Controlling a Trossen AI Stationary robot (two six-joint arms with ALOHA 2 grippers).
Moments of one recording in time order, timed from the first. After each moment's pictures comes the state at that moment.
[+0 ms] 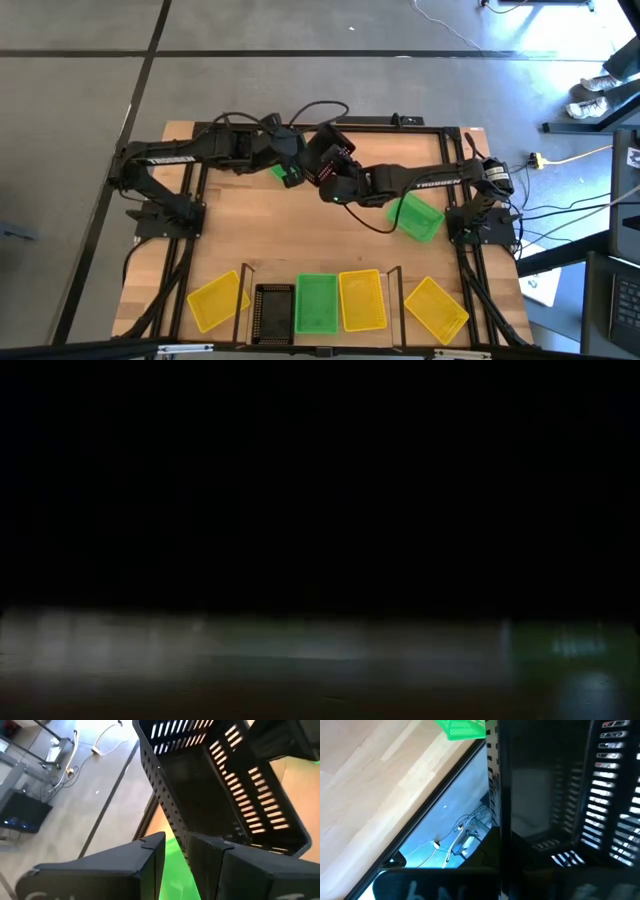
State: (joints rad) left arm 0.09 1.48 1.56 -0.79 -0.60 0.08; right arm 0.07 1.81 1.61 -0.82 0.94 -1.11
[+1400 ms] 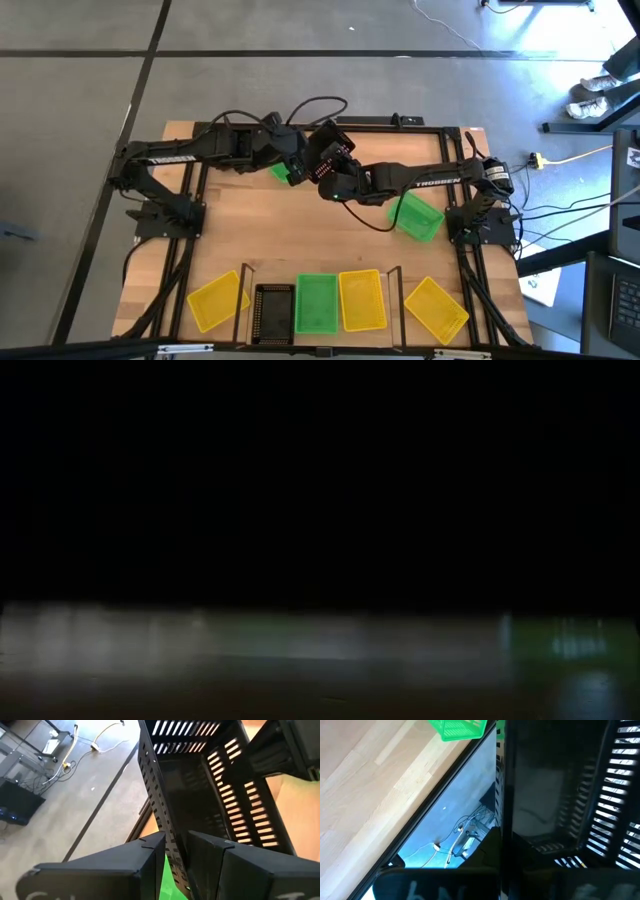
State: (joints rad) left arm 0.10 1.48 1.56 -0.75 -0.60 0.01; right arm 0.05 1.80 1.61 -0.80 0.94 -1.10
